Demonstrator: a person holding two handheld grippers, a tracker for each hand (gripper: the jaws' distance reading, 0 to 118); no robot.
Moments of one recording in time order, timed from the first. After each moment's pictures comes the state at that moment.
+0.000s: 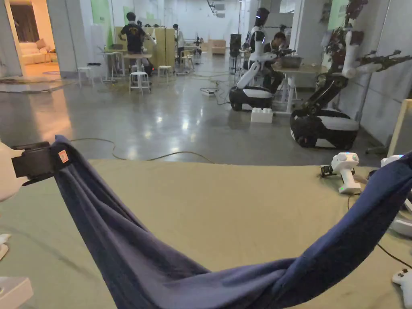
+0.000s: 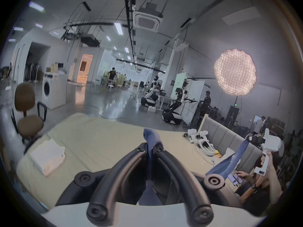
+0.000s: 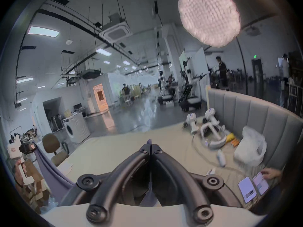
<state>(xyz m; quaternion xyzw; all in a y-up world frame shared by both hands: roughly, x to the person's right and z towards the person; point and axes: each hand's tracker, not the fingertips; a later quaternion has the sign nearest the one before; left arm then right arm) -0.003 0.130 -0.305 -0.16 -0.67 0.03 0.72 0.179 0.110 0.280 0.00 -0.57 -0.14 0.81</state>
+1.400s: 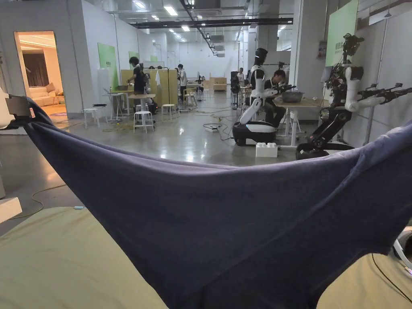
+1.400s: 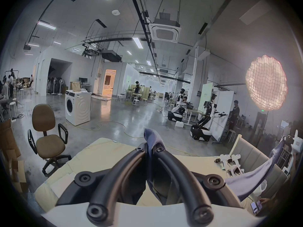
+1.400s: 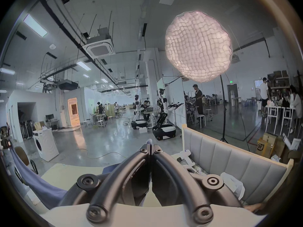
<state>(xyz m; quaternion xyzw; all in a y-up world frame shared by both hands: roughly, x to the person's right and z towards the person) 0.156 0.238 -0.441 -0.12 -0.56 0.03 0.82 0.253 0.224 0.332 0.03 -0.68 -0.05 0.73</state>
